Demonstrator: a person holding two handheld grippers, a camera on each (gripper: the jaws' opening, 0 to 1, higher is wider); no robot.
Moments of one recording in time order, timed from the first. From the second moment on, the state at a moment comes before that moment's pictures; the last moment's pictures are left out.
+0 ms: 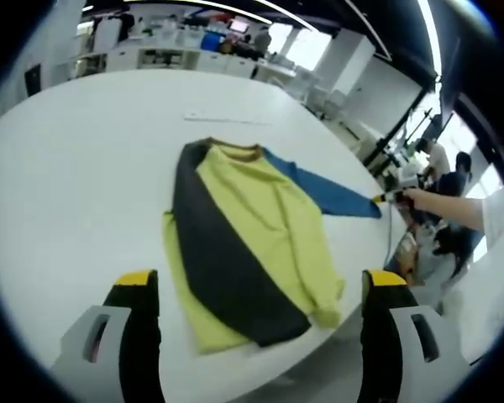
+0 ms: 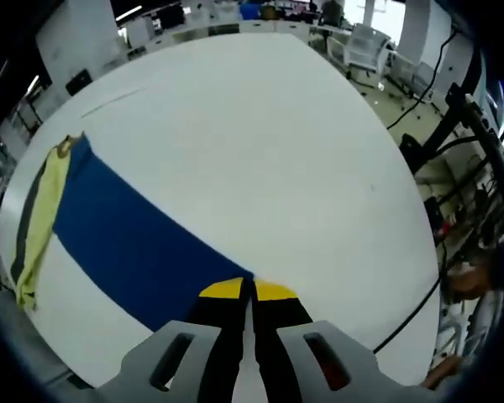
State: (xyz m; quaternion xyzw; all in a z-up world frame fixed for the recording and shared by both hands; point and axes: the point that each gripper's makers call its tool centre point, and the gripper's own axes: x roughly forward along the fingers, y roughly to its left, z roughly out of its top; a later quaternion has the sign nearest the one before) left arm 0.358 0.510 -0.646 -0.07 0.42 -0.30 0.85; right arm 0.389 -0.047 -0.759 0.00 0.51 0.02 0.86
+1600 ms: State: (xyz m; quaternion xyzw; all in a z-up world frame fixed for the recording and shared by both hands) left arm 0.334 0.520 -0.626 -0.08 0.39 -0.31 0.86; right arm 0.348 0.000 -0.719 0.00 0.47 0.07 0.88
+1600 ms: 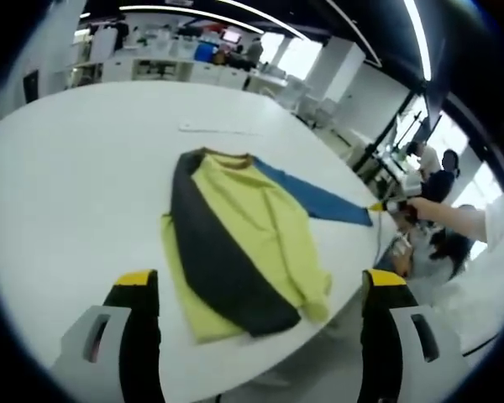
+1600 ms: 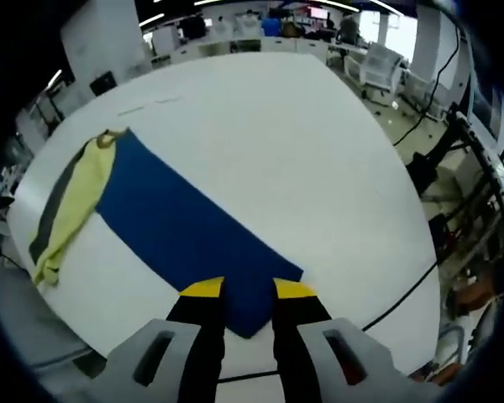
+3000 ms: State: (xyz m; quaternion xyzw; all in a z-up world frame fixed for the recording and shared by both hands) left arm 0.296 0.545 -0.623 -0.06 0.38 -0.30 0.87; right arm 0.326 0.151 -0.654 0.03 0.37 0.21 0.90
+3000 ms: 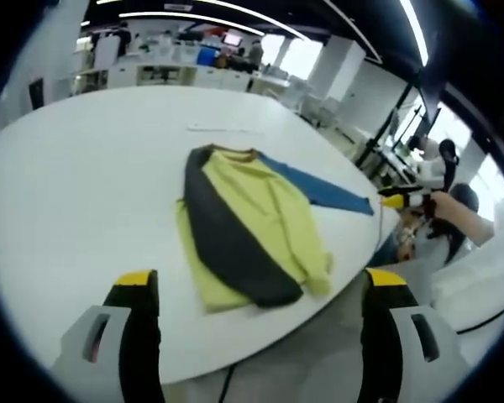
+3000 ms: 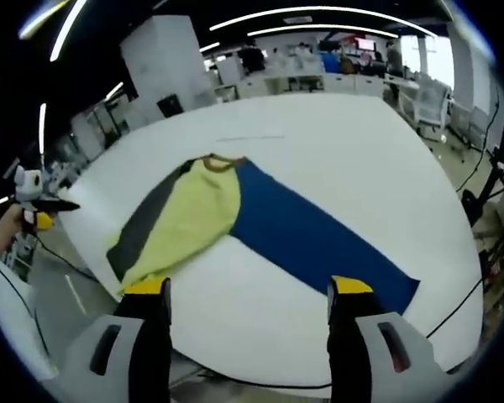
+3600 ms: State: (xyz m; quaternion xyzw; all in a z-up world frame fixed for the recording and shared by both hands) left arm 0.284 0.553 -0.623 -0.06 0.39 -0.29 0.87; right arm 0.303 0.179 -0.645 0.05 0.36 0.23 0.90
